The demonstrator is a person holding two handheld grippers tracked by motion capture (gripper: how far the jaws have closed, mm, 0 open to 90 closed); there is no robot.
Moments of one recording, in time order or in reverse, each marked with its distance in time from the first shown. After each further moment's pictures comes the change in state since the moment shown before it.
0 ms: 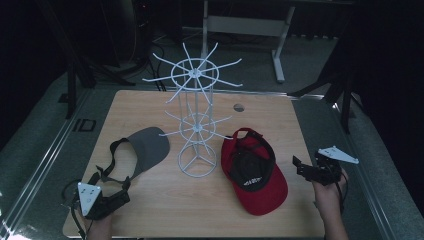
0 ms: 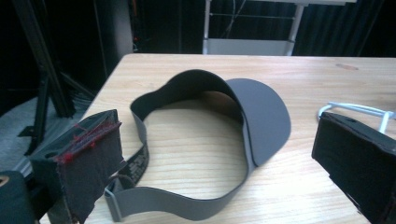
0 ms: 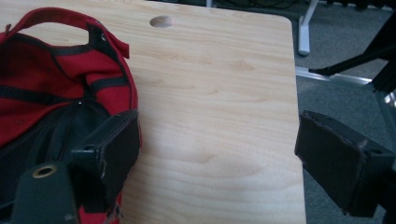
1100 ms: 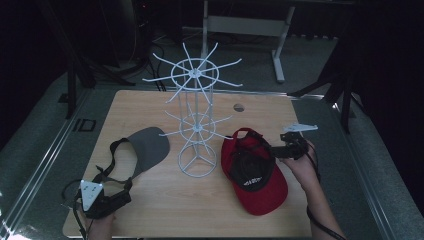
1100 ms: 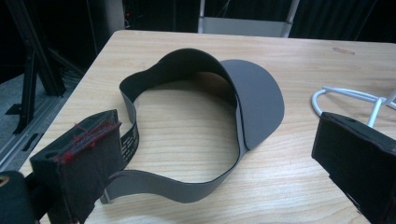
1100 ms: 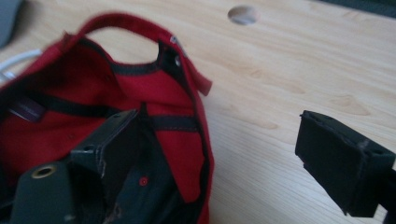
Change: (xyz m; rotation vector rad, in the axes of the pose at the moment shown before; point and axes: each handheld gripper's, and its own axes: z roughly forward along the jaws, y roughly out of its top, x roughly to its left) left arm -0.001 0.002 0.002 0.080 -0.007 -0.023; right arm 0.036 0.047 0.088 0.151 0.282 -0.141
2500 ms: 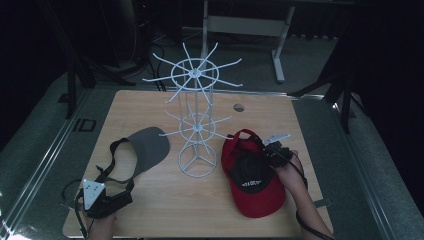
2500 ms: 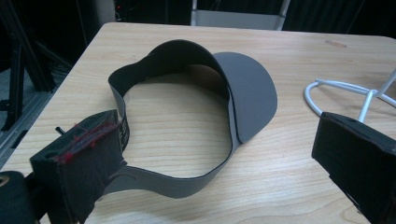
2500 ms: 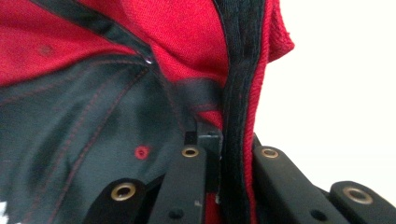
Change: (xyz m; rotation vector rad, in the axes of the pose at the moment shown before) left arm -0.001 -0.001 0.003 0.024 -0.031 0.003; right arm 0.028 -0.022 0.038 0.204 -0.061 -0.159
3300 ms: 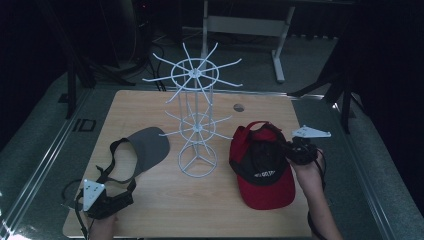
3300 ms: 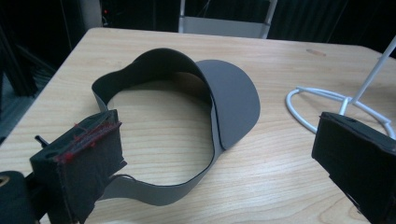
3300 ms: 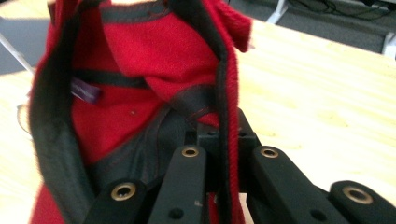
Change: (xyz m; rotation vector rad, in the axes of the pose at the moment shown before) left arm -0.004 0.003 -0.002 -0.029 -0.055 -0.003; right arm -0.013 0.003 -0.094 -0.313 0.012 0.160
